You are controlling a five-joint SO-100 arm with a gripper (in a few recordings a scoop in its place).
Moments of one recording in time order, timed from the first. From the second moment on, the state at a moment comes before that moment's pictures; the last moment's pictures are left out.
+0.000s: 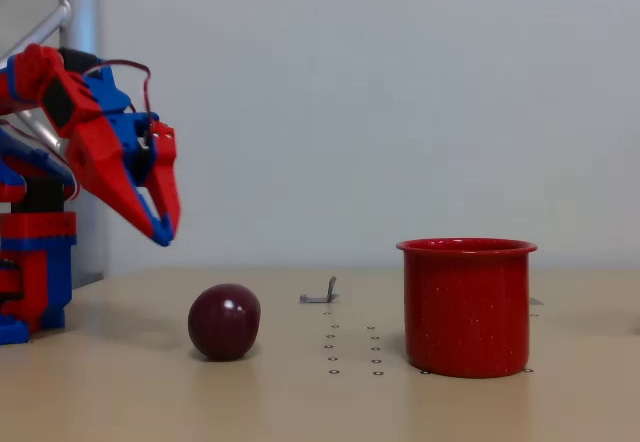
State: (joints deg) arm 26.8 144.6 138.5 53.7 -77.2
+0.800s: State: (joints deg) arm 23.4 128.5 137.5 45.4 -74.5
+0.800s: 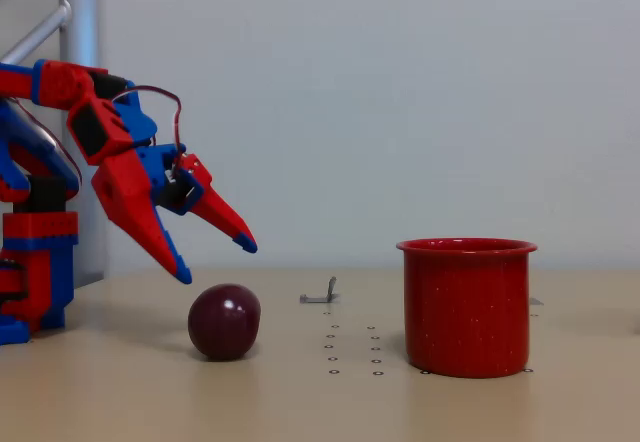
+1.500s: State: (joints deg) arm 26.1 117.8 131.0 47.1 -79.7
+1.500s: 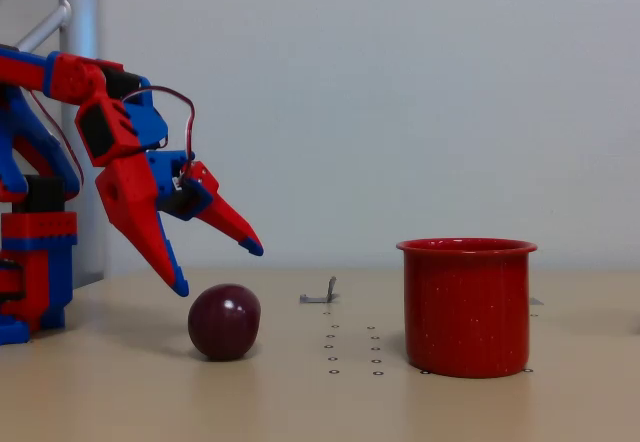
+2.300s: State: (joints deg) arm 30.7 109.1 130.5 42.2 -87.1
